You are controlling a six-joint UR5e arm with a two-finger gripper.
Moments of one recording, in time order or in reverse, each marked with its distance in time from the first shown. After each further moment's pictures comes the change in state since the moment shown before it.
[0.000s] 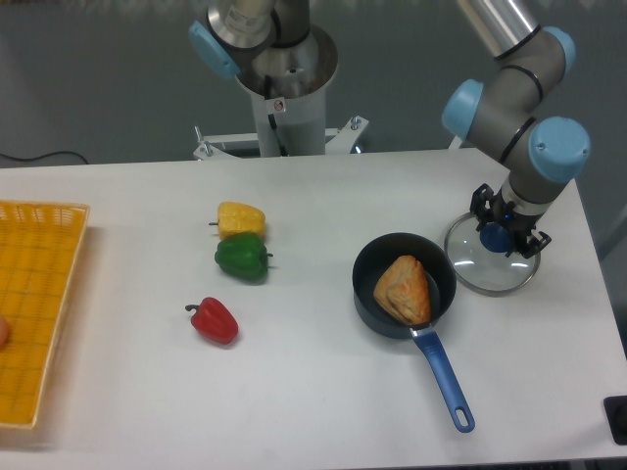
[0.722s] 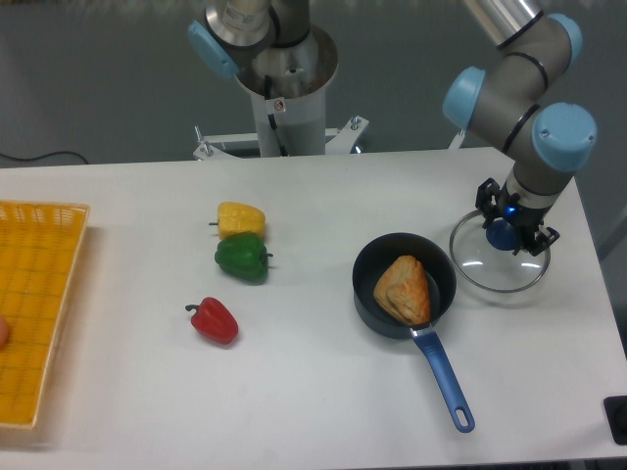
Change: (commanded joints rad) arm -0.015 0.043 0.035 -0.041 -0.005 0.011
